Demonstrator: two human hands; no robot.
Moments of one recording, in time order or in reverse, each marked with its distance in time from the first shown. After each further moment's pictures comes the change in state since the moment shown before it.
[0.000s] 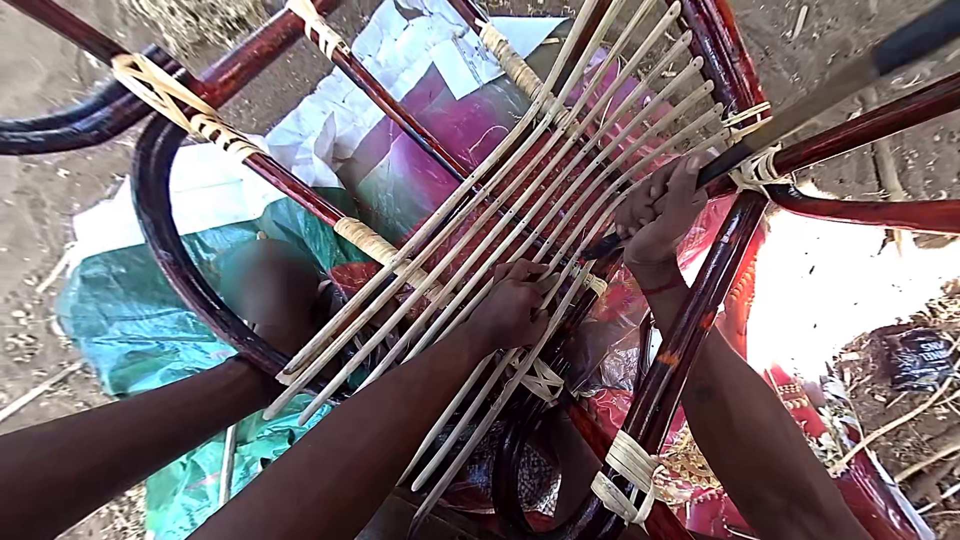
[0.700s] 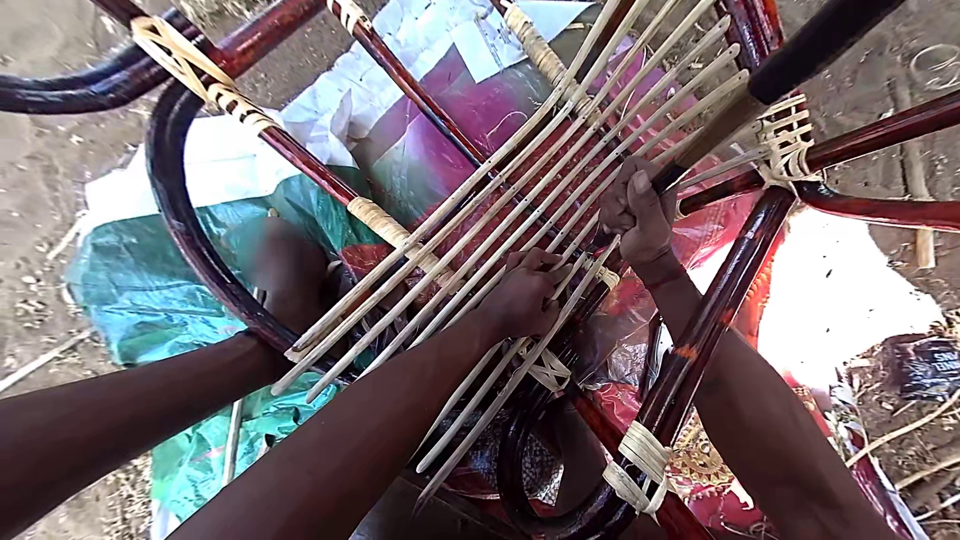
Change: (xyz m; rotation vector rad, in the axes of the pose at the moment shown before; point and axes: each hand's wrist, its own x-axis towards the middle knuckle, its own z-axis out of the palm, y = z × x) left_hand 0.001 0.002 -0.003 0.014 -0.025 -0.005; right_hand -0.004 0.011 0.014 0.054 -0.449 0.082
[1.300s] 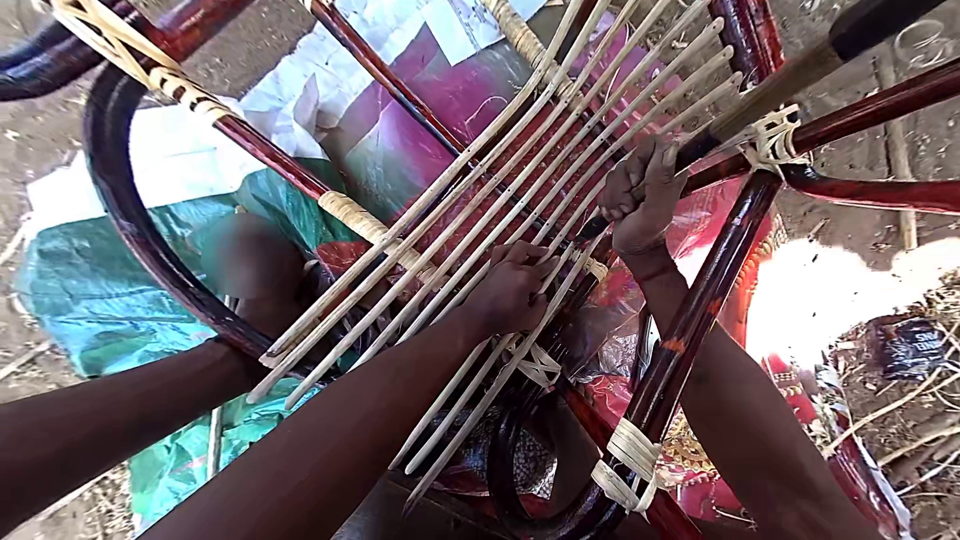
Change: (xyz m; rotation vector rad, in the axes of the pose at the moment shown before) left_hand 0.000 0.001 0.004 0.006 0.030 0.025; right_hand -0.006 -0.001 -0.007 0.021 0.282 -0.042
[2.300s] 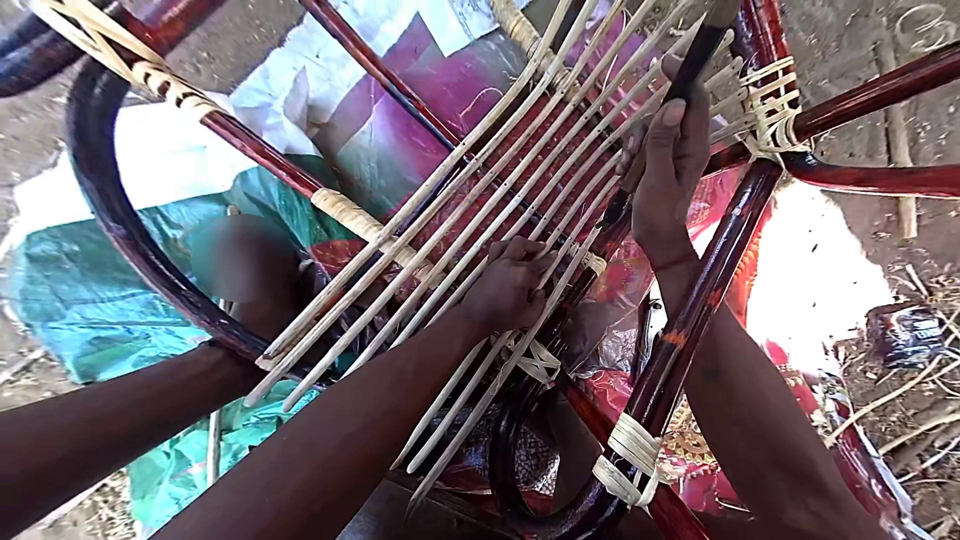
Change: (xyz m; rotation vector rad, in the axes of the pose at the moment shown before) left_hand -0.002 -0.003 0.005 0.042 0.066 0.026; right_hand 0.020 -0.021 -0.005 -0.498 0.014 -0.071
